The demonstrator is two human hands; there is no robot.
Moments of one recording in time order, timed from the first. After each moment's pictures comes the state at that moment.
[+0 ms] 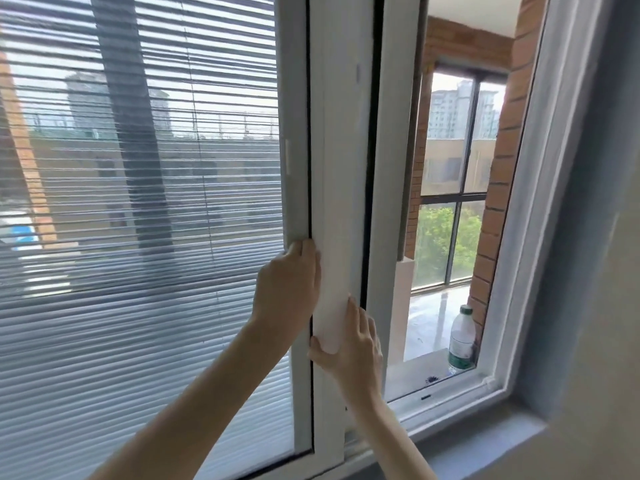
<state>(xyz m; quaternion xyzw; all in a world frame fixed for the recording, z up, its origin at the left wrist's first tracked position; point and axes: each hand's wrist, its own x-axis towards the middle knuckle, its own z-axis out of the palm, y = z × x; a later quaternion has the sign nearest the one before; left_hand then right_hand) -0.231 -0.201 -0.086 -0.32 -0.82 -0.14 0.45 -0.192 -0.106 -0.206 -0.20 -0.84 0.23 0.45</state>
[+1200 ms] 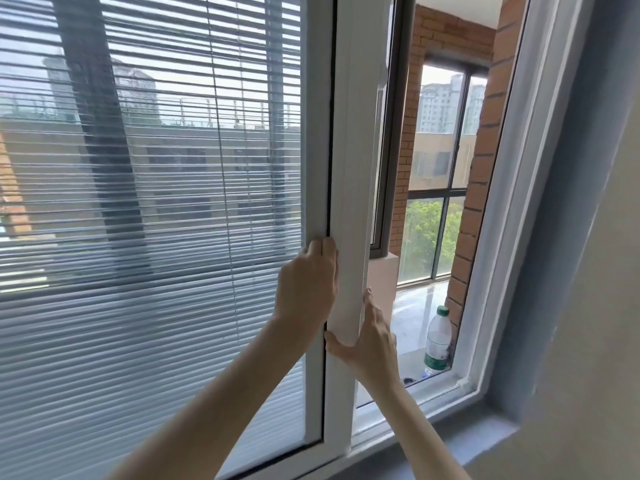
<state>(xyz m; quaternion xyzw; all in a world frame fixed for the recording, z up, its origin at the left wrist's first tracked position) -0.222 -0.110 -0.089 -0.35 -0.80 -0.21 0.44 -0.177 -0.006 -0.199 -0.22 -0.87 0.26 0.35</state>
